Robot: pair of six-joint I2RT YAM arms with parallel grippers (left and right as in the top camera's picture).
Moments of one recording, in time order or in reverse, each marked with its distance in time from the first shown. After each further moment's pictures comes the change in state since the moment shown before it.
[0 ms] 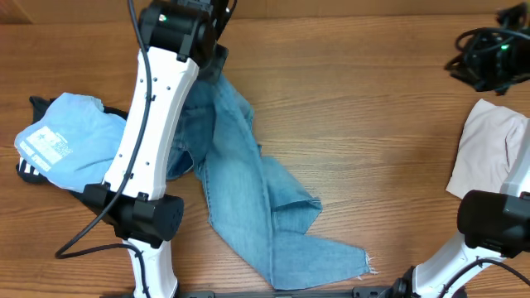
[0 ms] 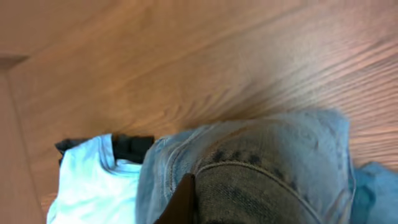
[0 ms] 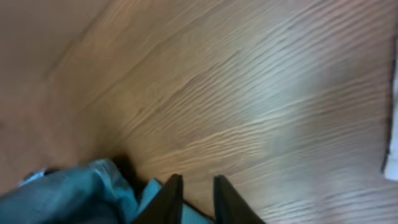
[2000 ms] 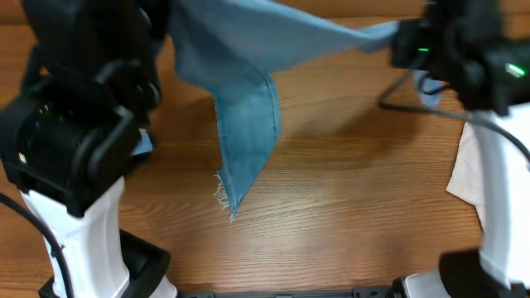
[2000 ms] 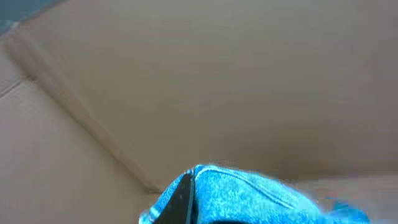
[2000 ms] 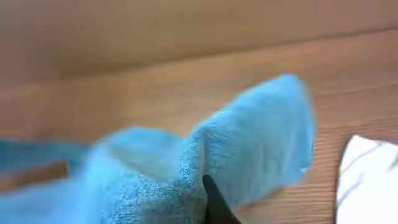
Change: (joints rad) left arm -0.163 -0.270 0.424 0.238 -0.356 0.148; right arm 0.458 -0.292 -0.074 0.261 0.504 -0.023
